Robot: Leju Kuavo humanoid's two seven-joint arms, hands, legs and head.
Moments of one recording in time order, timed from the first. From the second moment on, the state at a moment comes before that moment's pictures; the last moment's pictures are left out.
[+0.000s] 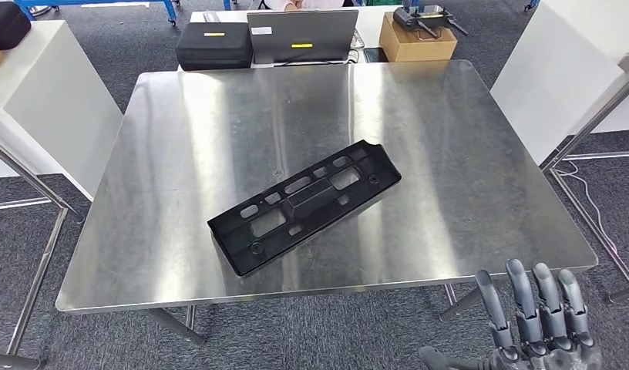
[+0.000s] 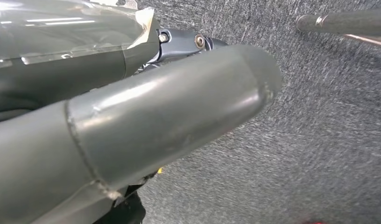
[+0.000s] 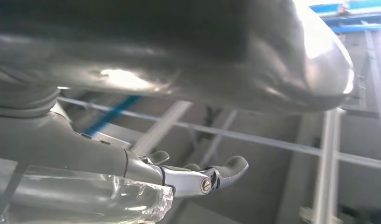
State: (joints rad) left arm -0.12 -0.14 0.68 -0.19 -0.10 -0.11 -0.37; right arm 0.42 0.06 0.02 -2.30 1.57 -0.64 -0.36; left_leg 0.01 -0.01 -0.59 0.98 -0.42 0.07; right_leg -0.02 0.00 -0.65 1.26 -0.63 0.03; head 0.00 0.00
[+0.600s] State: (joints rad) left arm -0.10 -0.12 0.73 -0.19 -0.05 -0.12 -0.42; right arm 0.46 -0.06 0.11 -2.32 1.57 -0.64 -0.17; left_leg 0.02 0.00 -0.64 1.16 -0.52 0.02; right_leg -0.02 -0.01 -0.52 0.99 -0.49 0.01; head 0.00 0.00
